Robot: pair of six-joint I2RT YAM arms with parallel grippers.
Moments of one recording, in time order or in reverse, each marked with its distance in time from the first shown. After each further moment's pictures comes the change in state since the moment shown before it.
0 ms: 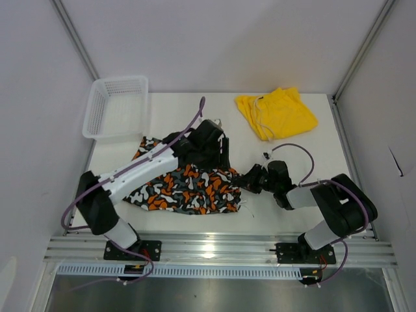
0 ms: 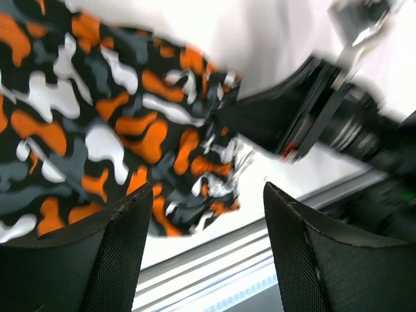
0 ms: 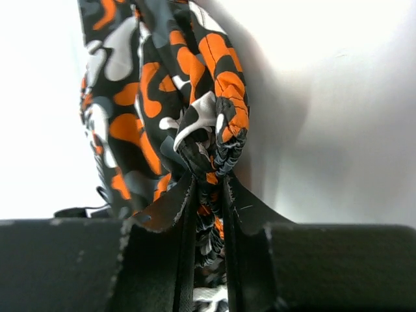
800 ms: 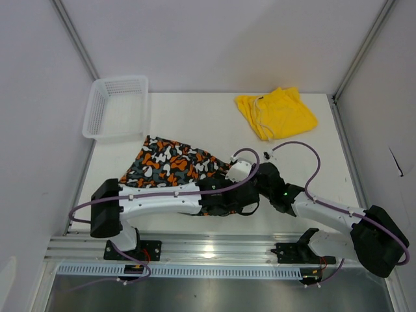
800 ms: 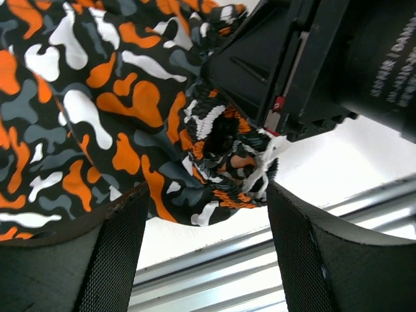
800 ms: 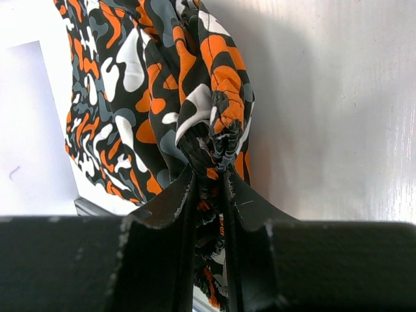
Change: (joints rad) left arm -0.517 -0.024 -0.139 -0.030 -0.601 -0.044; right arm 0.316 -0.409 0.150 -0.634 0.548 0.143
